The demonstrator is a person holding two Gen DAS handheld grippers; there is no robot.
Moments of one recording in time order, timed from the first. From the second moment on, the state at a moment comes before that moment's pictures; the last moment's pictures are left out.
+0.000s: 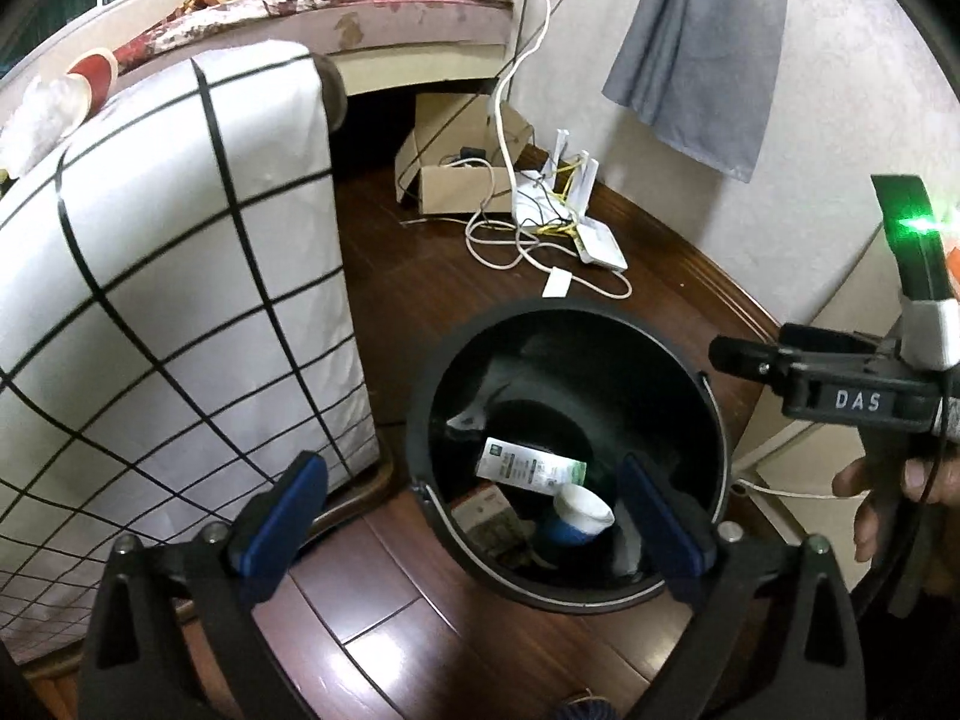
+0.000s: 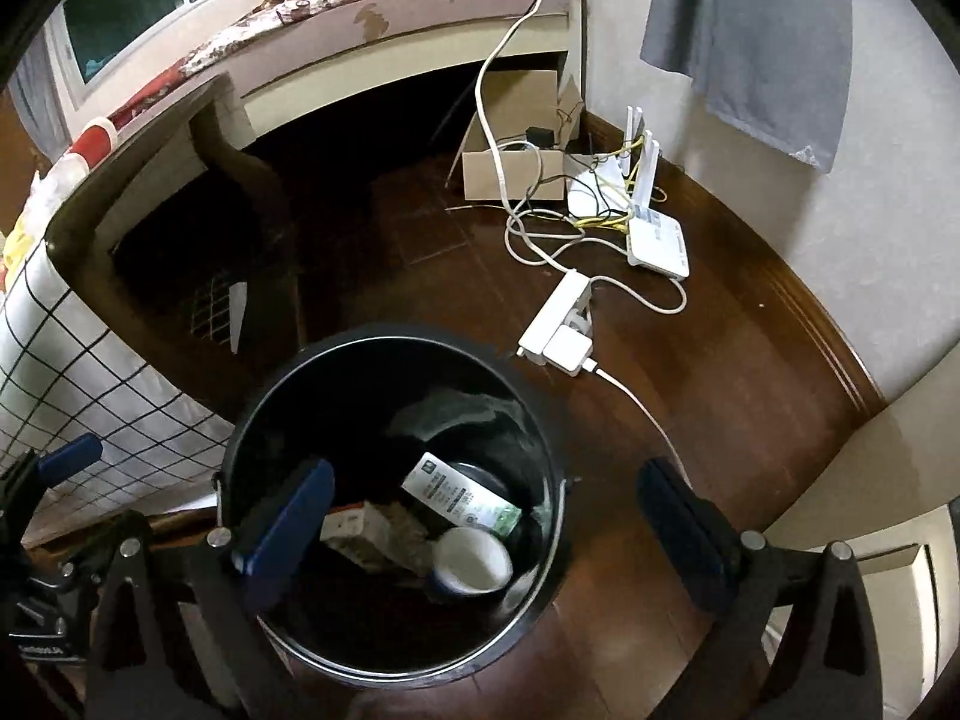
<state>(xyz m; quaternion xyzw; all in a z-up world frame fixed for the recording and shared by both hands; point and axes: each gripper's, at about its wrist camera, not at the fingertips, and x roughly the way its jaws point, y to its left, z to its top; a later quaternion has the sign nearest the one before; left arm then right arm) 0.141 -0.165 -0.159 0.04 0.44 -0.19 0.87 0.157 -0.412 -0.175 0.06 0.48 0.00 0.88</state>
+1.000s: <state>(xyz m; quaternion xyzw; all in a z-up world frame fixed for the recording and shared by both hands) 0.127 -0.131 -0.126 0.03 0.41 -0.17 0.90 0.138 -0.370 -0.137 0.01 0.41 0.00 0.91</state>
